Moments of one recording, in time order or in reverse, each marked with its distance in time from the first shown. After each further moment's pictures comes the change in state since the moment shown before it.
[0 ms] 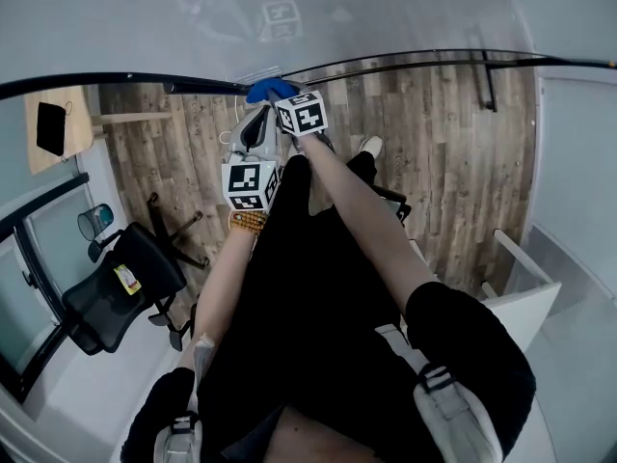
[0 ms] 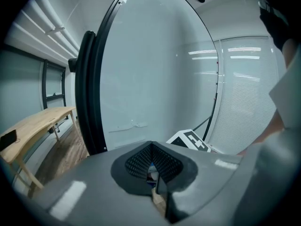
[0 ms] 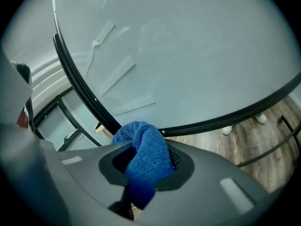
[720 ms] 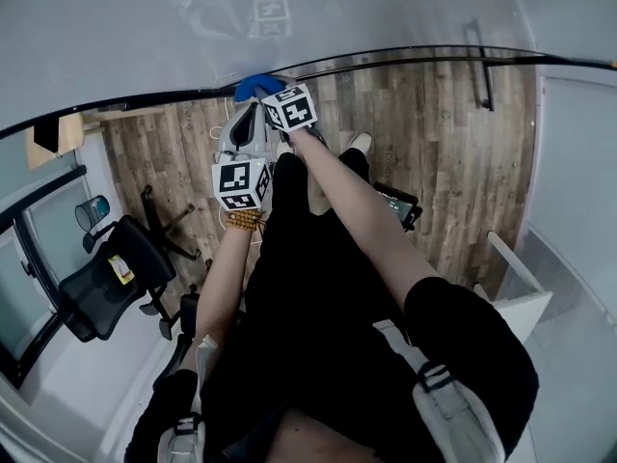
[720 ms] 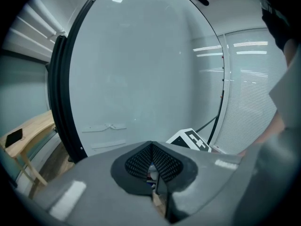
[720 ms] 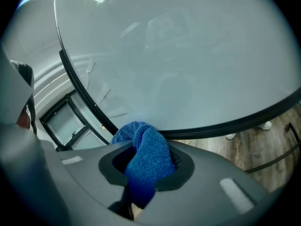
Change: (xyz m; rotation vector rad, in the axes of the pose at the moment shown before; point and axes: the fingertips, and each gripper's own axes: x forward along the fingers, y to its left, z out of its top) left arm 0.034 -0.042 0.007 -0.018 0.008 0.088; right arm -0.022 -0.034 0.008 -0.054 0.017 0.089
